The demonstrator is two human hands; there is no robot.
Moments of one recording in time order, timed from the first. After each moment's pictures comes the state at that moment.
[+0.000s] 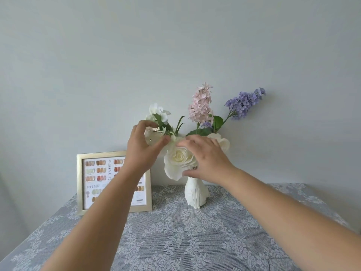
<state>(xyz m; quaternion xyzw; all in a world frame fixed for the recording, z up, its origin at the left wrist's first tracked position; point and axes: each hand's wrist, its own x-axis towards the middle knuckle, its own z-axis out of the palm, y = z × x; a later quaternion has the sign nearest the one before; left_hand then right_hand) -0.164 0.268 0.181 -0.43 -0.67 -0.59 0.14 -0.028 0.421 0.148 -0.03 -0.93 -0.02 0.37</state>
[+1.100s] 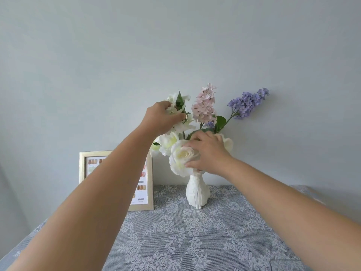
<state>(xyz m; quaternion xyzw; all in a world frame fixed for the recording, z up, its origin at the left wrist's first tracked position) -0.173 0.317 0.255 -0.42 -0.77 -0.48 0.07 -0.045 0.432 0.166 -0.13 -0.95 -0.02 0.29</state>
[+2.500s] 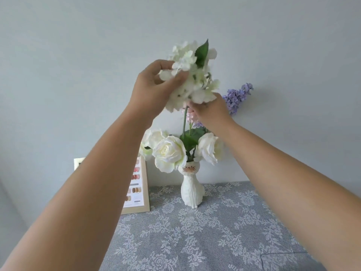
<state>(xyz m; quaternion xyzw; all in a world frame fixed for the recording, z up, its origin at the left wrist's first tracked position) -0.089 0.289 0.306 -0.53 -0.55 -0.64 0.02 -0.029 0.446 0.250 -0.12 -0.74 0.42 0.51</state>
